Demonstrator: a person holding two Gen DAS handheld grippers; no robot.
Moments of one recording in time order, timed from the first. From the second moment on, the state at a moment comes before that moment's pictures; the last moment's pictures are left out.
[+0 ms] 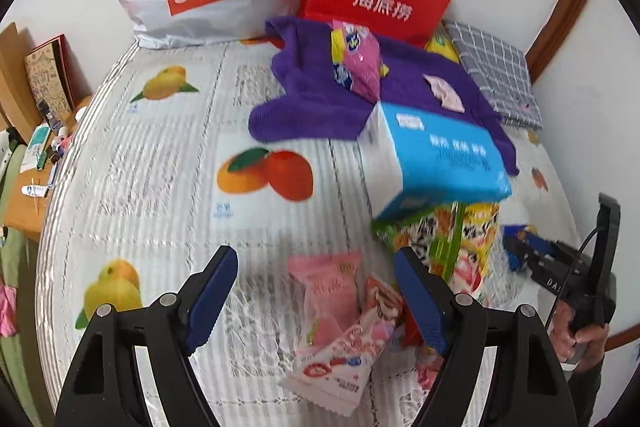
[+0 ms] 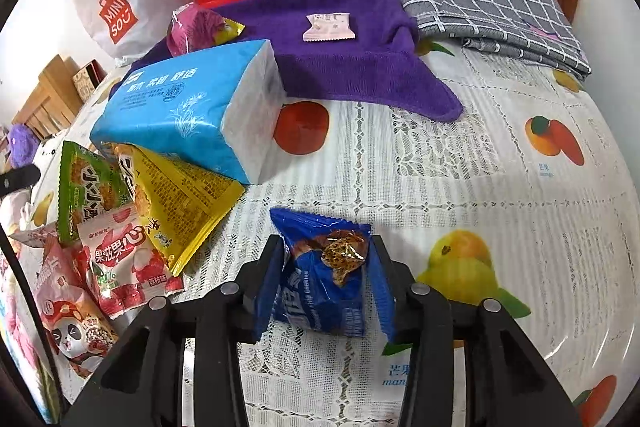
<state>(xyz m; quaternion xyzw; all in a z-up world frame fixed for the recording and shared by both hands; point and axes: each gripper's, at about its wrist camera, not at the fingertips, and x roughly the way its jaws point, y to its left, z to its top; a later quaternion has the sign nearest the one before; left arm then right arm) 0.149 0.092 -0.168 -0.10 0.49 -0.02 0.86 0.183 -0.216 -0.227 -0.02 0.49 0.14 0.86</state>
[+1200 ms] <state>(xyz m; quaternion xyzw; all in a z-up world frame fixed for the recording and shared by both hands) 0.146 0.095 -0.215 -0.10 0.51 -0.04 0.85 0.166 -0.212 -0.230 -0.03 0.45 0.11 0.88</state>
